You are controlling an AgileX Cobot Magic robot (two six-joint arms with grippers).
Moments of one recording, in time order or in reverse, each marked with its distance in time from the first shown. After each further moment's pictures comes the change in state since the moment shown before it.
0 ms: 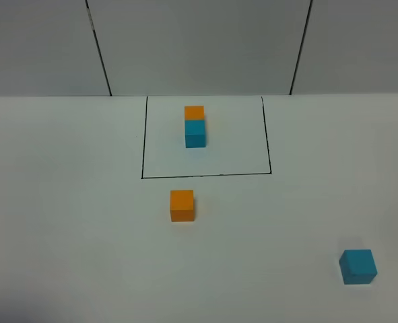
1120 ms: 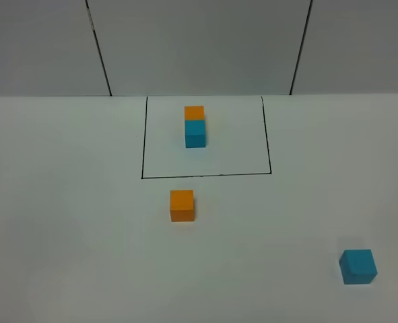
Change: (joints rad) left arm -0.002 -0.519 0.254 0.028 0.066 -0.100; right arm 0.000 0.000 0.000 0.000 0.000 0.000
